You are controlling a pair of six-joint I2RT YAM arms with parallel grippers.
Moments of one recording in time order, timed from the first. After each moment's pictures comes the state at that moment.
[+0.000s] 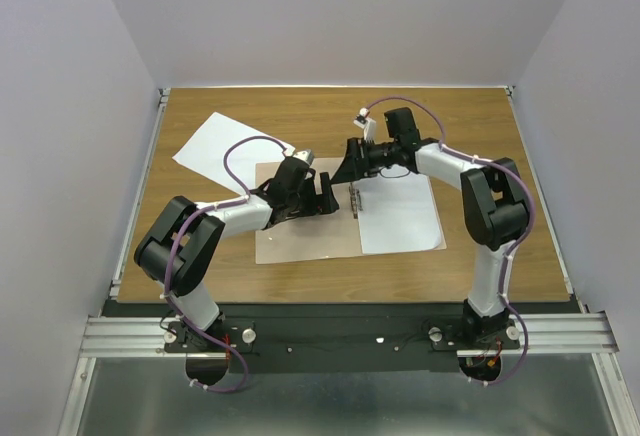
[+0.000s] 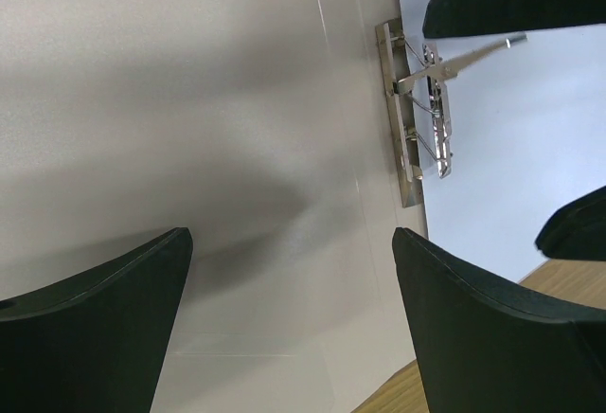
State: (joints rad) left arm -0.59 1.67 0.84 0.10 0.12 -0.63; right arm 0.38 2.01 1.36 -0.12 -0.91 0.23
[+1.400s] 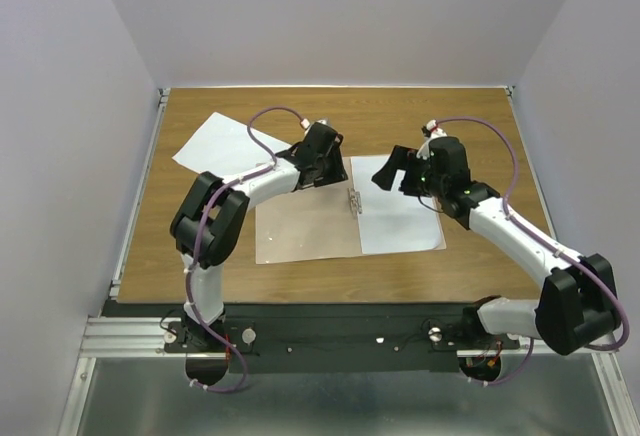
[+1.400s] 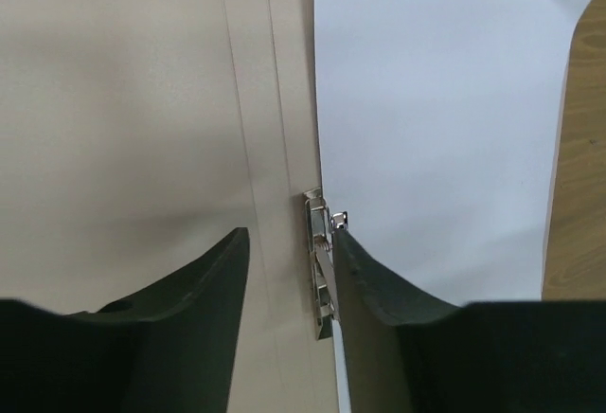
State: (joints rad) left arm -0.61 1.91 1.32 -0.18 0.01 -0.74; right arm 0.39 1.28 0.85 -0.13 -0.15 0.52
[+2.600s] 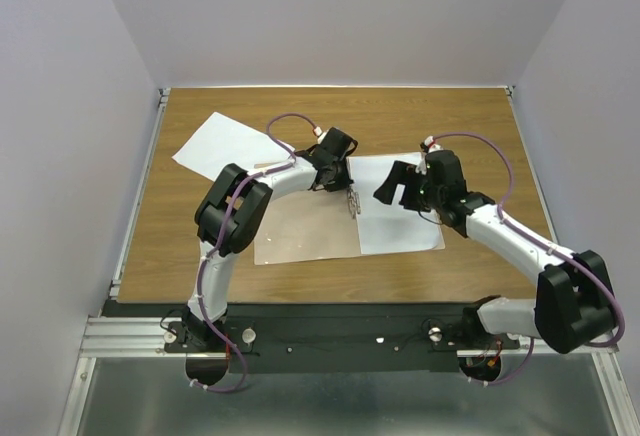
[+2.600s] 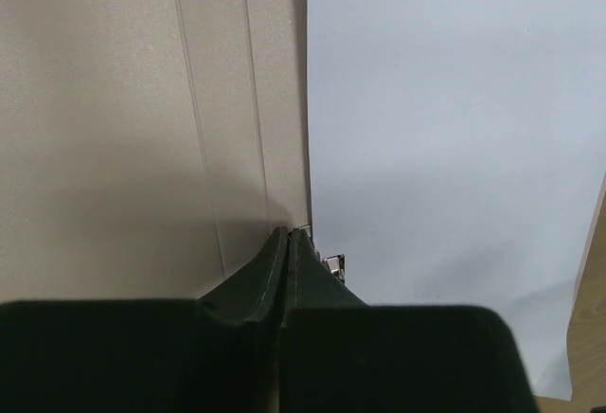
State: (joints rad) left arm -0.65 2.10 1.46 -0.24 -0.01 -0.79; right arm 0.39 1.28 0.74 -0.12 -0.14 0.54
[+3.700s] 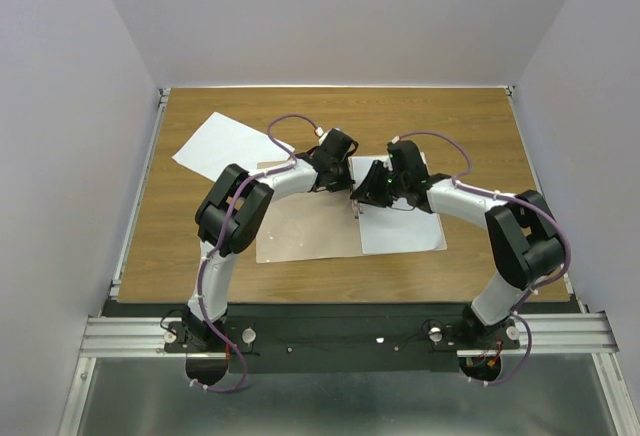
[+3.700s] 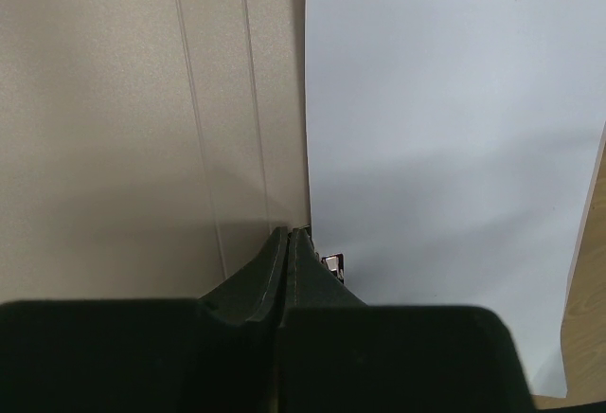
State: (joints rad) left arm -0.66 2.11 1.44 -0.19 0.01 -0.80; right arm 0.48 1.68 0.93 -0.02 -0.27 0.80
